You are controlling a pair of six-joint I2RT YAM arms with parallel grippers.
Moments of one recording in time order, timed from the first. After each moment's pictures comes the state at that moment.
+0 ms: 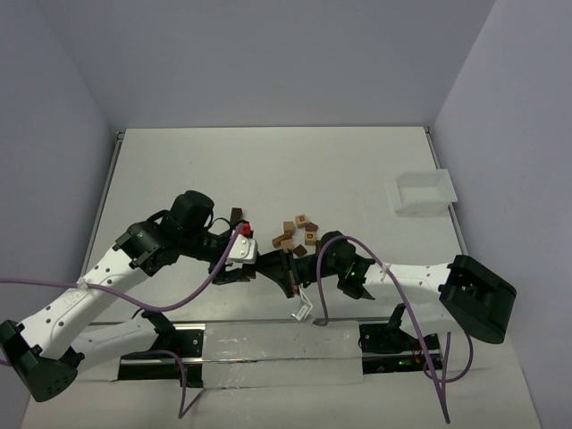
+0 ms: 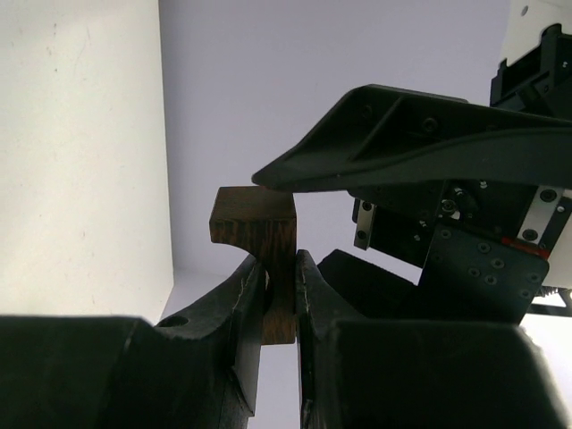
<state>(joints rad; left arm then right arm) -0.77 0.99 1.03 -0.84 0.67 0.74 0.99 1.28 0.45 0.79 -0.79 -1.77</state>
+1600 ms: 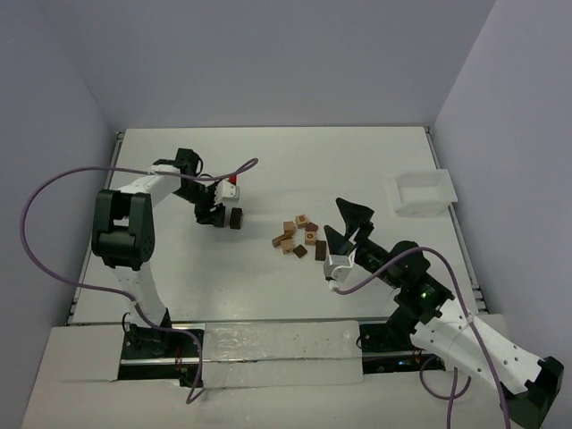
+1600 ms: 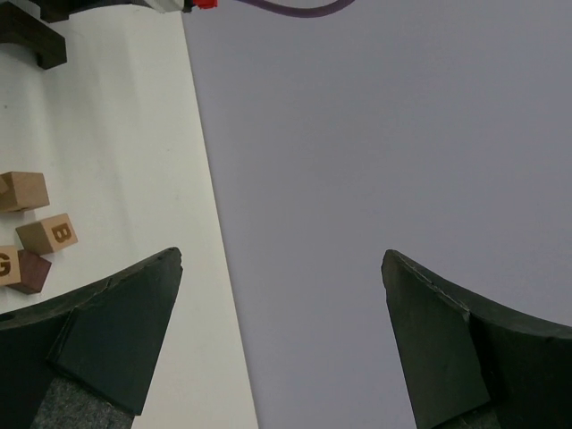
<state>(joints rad) -0.17 1.92 1.34 -0.82 0.63 1.39 0.75 0.49 0.39 0.13 -0.14 -1.25</state>
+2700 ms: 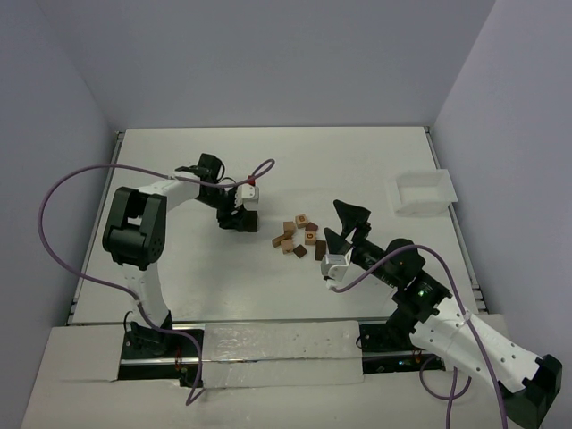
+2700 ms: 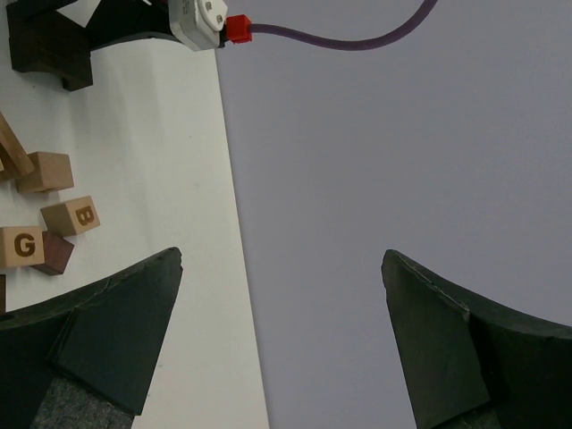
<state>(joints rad) -0.30 1.96 1.30 -0.64 0.72 1.17 0.73 0.51 0.38 0.10 -0.14 -1.26</state>
